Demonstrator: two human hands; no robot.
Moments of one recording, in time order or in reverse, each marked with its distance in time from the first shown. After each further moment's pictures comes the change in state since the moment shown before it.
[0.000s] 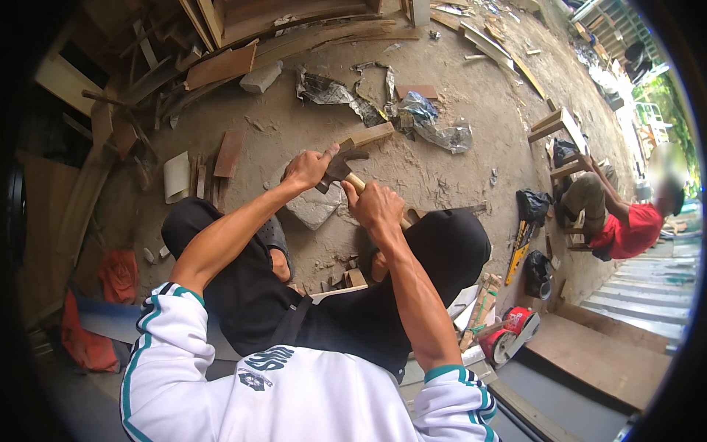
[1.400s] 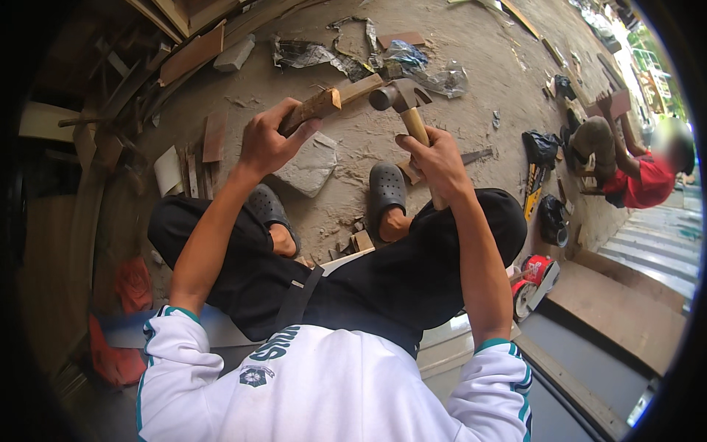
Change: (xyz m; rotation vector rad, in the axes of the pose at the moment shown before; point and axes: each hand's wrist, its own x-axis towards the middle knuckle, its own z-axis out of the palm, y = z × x) left_hand -0.074 0.031 -0.041 0.015 0.255 0.632; right_hand -0.035 0.082 -0.069 0.994 -0.077 0.131
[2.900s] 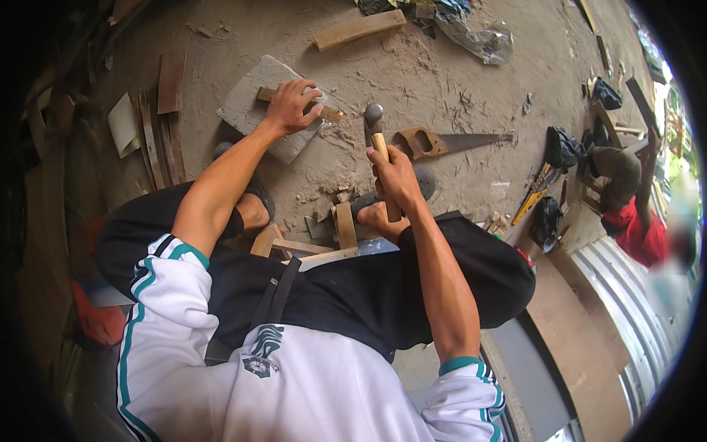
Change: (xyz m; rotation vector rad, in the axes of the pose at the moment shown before) left_hand -0.025 -0.250 0.226 0.208 -0.198 0.102; right_hand 0.110 0.173 0.069 0.007 -0.214 0.521
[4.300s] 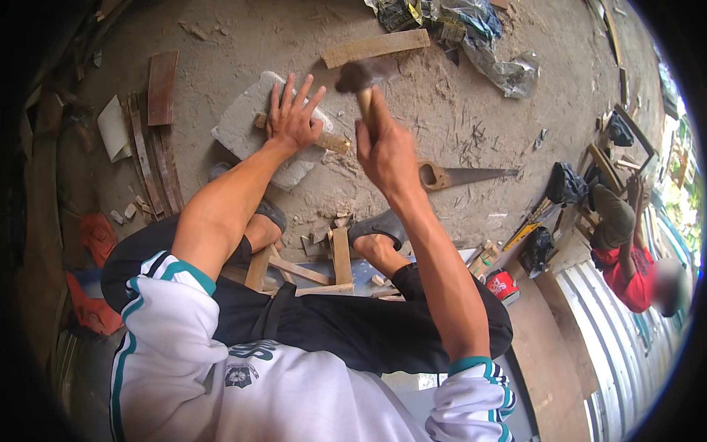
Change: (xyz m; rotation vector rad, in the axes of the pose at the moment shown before) left_hand 0.027 -0.015 0.020 0.216 -0.172 -0.390; right_hand 0.073 -0.127 0.026 -0.501 0.222 -0.559
